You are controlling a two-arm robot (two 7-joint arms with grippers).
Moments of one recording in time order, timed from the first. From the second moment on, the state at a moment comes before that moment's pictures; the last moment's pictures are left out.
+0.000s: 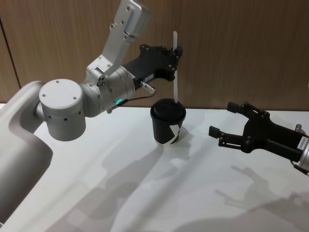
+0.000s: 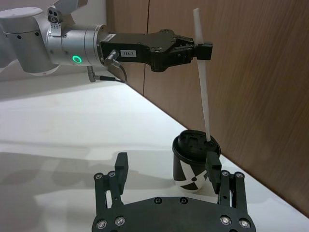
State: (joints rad) left arm -0.71 0.26 0.59 -1.38 -0.41 0.14 -0.31; right arm 0.25 0.56 -0.20 -1.65 0.47 0.20 0.78
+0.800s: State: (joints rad) left arm -0.71 0.23 0.60 -1.34 -0.35 0.13 -0.28; right arm 0.25 0.56 -0.20 -1.65 0.47 0.20 0.78
